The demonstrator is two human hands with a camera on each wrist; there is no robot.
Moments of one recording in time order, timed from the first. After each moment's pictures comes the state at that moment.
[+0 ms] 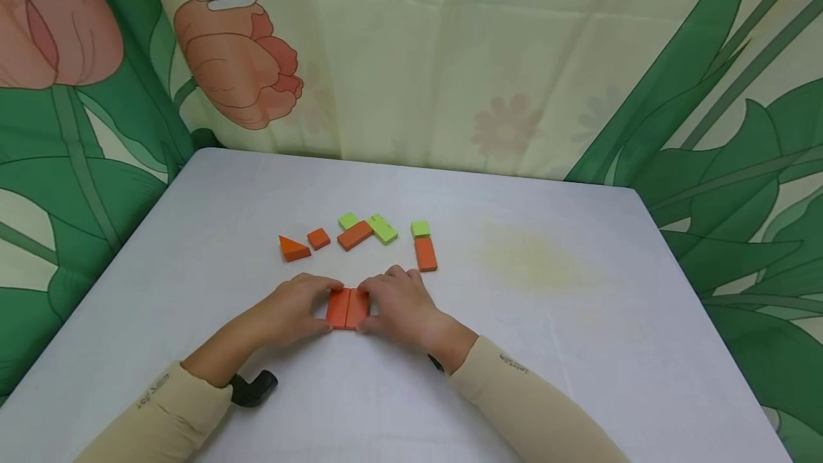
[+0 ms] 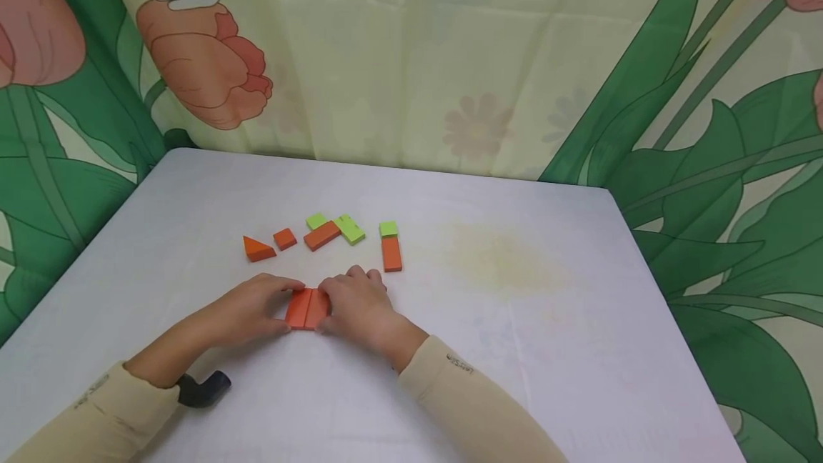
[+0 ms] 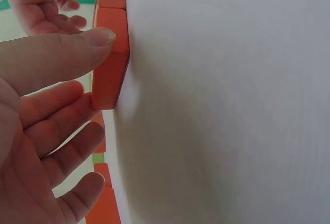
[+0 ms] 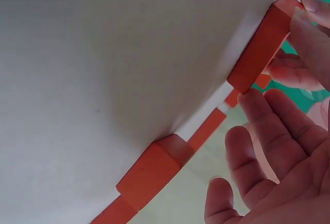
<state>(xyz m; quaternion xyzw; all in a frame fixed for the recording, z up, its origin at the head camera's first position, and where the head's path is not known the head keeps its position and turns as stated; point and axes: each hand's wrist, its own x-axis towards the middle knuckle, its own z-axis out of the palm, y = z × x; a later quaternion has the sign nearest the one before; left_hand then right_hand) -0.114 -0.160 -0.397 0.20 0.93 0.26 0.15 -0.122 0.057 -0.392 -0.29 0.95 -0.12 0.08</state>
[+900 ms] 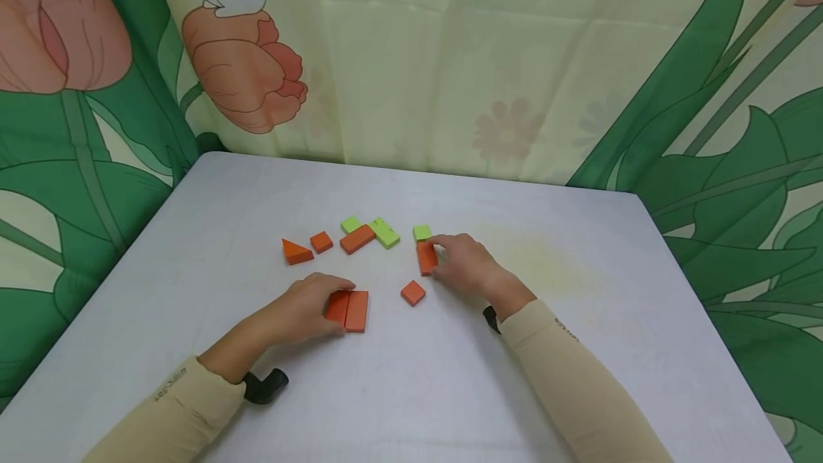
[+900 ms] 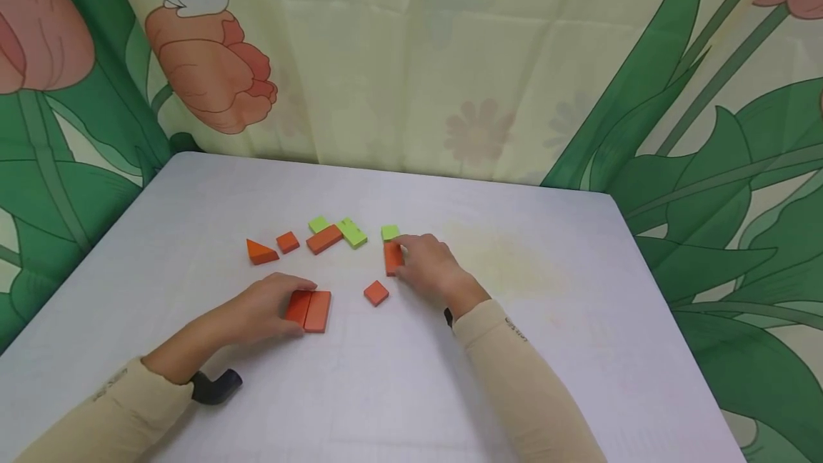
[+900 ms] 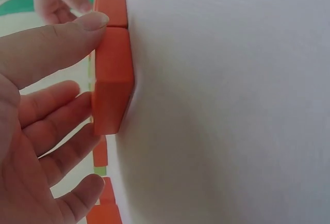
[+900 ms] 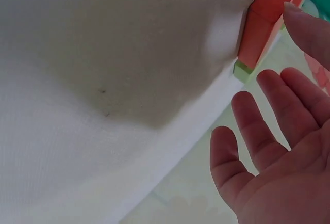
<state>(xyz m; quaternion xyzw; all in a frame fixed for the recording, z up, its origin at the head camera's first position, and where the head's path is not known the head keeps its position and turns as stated) -0.117 -0.149 -0.395 0.20 0.93 0.28 0.16 -0.195 0.145 -0.389 -0.15 0.96 -0.20 0.14</state>
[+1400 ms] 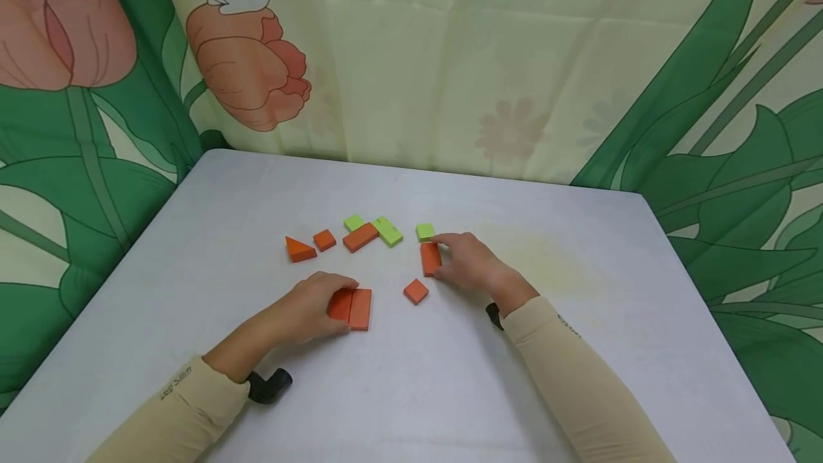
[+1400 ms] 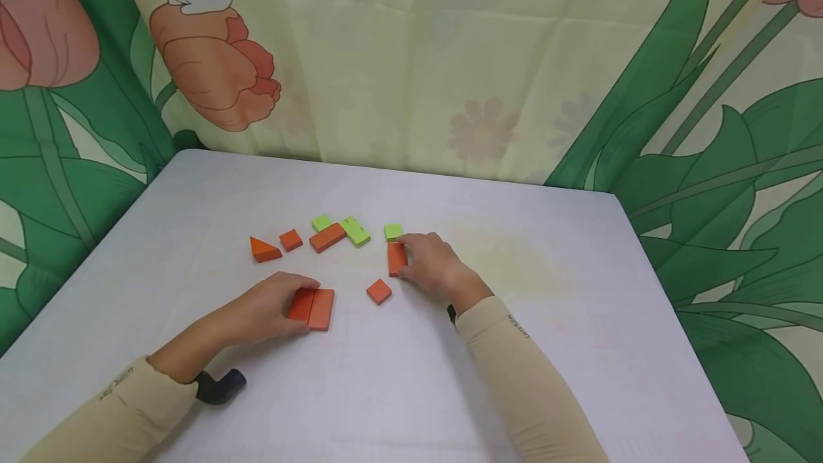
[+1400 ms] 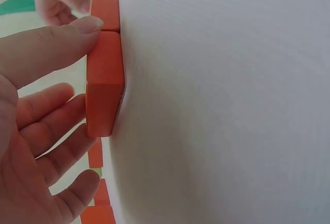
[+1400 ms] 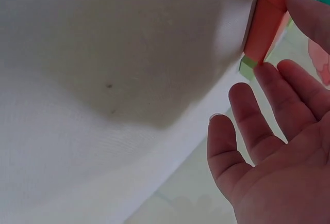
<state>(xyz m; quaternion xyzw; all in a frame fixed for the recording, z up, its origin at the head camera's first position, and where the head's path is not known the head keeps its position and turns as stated) -0.115 -0.146 -0.400 0.19 0.93 0.27 0.15 -0.199 0.148 -0.390 -0.17 0.95 -0.21 0.16</state>
